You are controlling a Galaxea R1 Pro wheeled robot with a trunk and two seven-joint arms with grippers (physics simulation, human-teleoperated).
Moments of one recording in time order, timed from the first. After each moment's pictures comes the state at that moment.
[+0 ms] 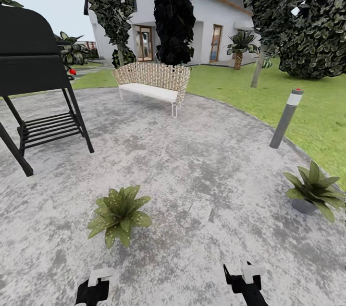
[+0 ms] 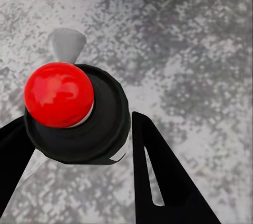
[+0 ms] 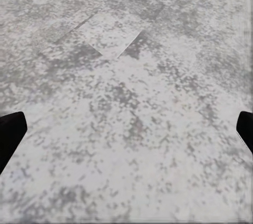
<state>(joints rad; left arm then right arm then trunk) -0.44 0.00 0.53 -0.20 -0.48 -0.25 0.07 -0.44 -0.07 0.40 -0.09 -0.31 -0.67 -0.01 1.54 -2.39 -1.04</state>
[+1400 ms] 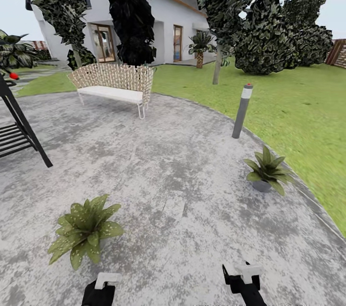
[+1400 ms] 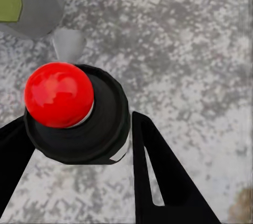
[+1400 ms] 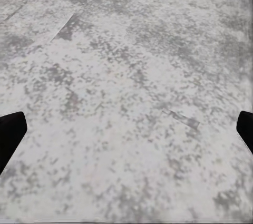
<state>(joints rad) -0.44 -0.02 0.51 -0.17 -0.59 -0.24 0.06 -0.44 -0.06 0.40 -0.09 -0.31 -0.67 -0.01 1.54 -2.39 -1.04</state>
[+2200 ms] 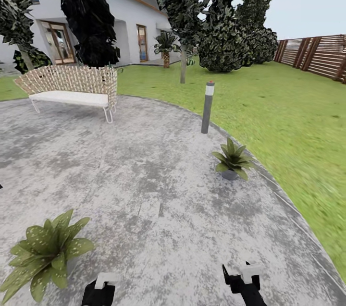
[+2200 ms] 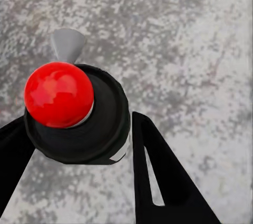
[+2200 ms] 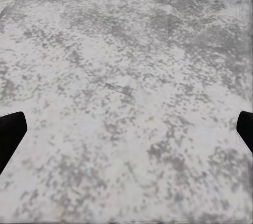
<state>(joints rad) -0.44 -0.02 0.51 -0.17 -0.59 -0.24 0.06 -0.44 -0.06 0.40 -0.09 -0.31 -0.67 -0.01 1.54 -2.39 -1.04</state>
